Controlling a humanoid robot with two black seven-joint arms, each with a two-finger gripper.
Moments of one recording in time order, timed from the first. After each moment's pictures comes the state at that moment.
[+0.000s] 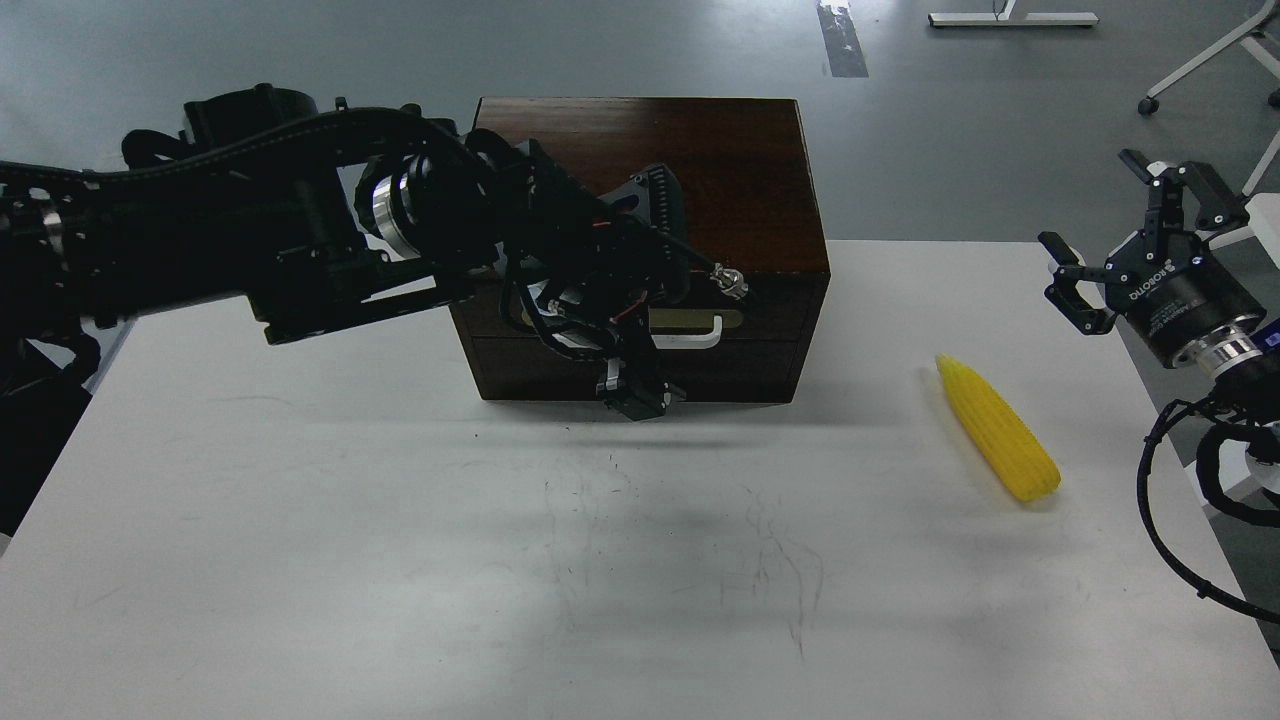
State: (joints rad) left arm -1.55 0.22 0.15 -1.15 2.07 -0.49 -0.49; right arm 0.64 -0.72 0.49 0.86 0.03 0.49 0.49
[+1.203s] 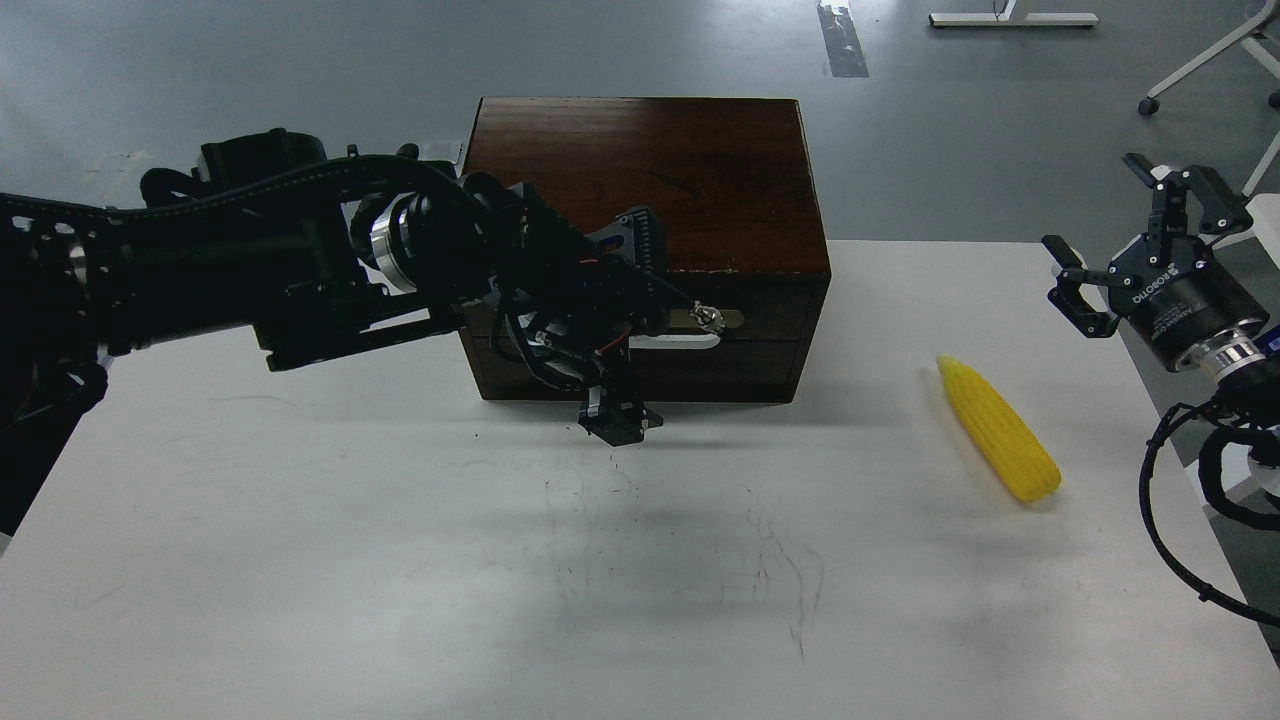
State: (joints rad) left arm -1.49 0.22 0.16 -1.14 2.11 -0.49 -0.49; right arm 0.63 -0.72 0.50 0.86 0.03 0.49 0.49
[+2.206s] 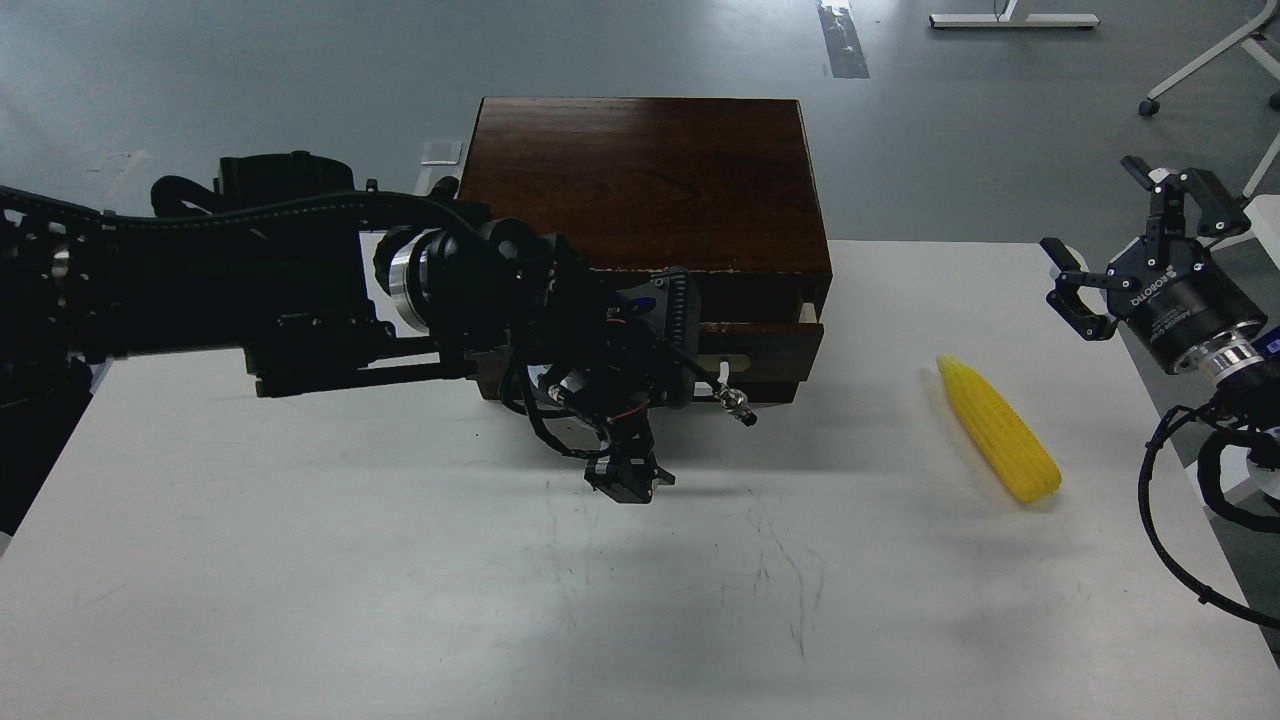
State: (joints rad) left arm -1.56 0.23 0.20 -1.38 2.10 -0.49 -0.49; right arm 0.63 -0.72 0.50 0.86 0.03 0.49 0.49
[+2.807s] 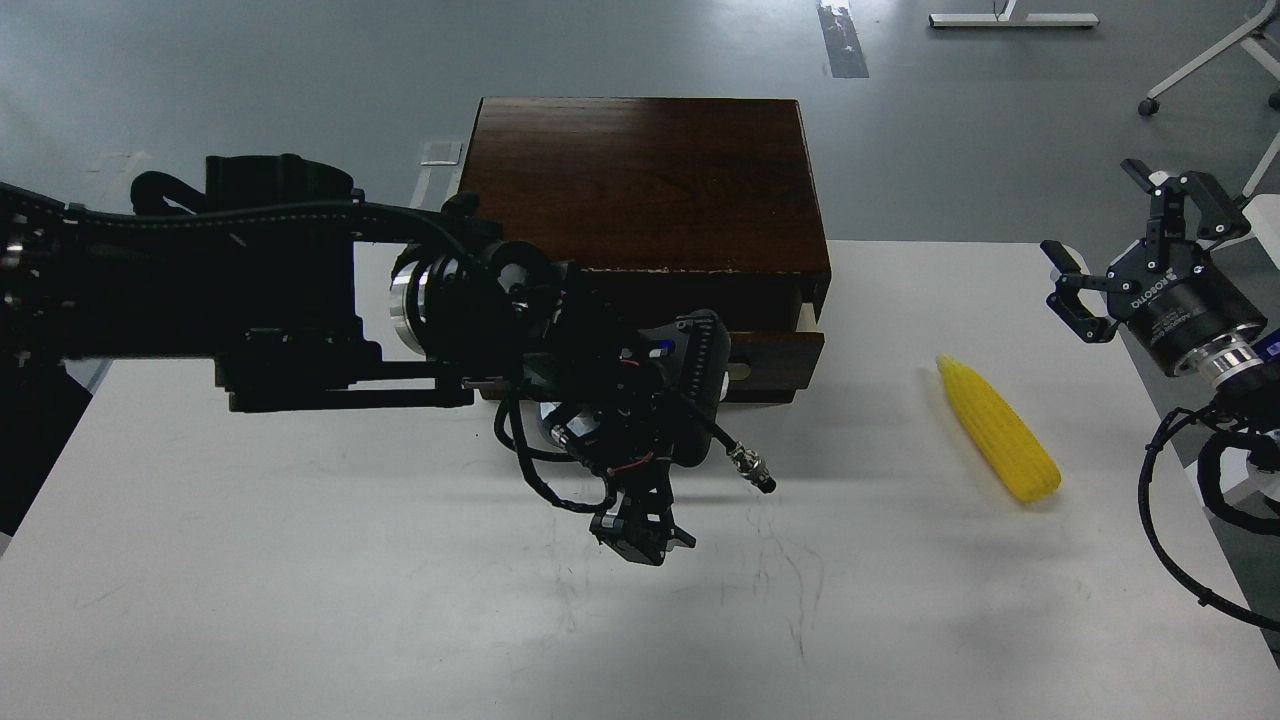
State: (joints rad) left arm -1.59 0.28 0.19 -1.52 2.09 -0.49 -0.49; right arm 0.62 -0.72 0.50 0.86 0.03 0.49 0.49
